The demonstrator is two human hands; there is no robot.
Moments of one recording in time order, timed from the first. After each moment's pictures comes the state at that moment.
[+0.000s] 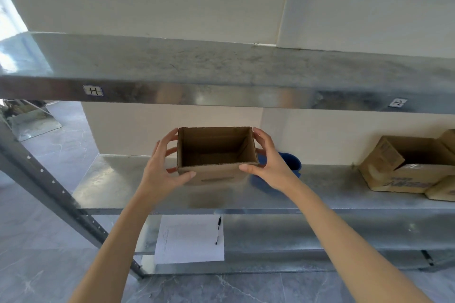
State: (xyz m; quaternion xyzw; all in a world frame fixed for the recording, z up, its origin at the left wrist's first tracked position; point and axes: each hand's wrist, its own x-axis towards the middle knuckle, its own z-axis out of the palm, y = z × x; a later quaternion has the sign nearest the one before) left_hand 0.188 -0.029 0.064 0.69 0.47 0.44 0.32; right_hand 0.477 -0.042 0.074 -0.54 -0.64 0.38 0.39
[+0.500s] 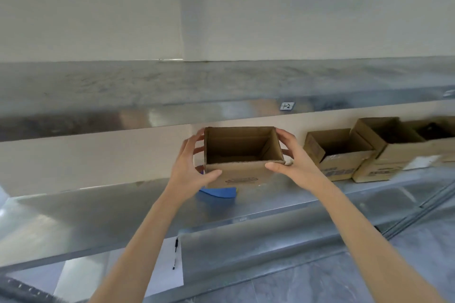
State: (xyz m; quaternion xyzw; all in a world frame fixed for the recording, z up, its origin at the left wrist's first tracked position) left_hand 0.409 -0.023 0.094 0.74 0.36 0.43 0.37; right_hand 0.680 -0.108 0.118 -0.61 -0.60 0.29 0.43
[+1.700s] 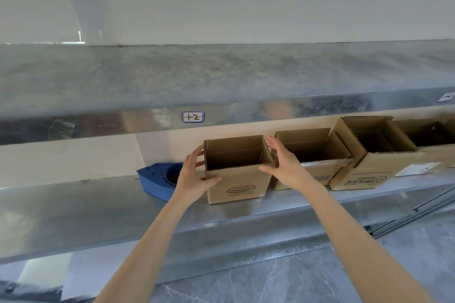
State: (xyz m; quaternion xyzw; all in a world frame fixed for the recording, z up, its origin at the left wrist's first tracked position) left_hand 0.584 0.003 0.003 0.67 0.49 0.33 0.44; right_hand 0.844 -0.058 0.053 -0.70 -0.58 0.30 0.28
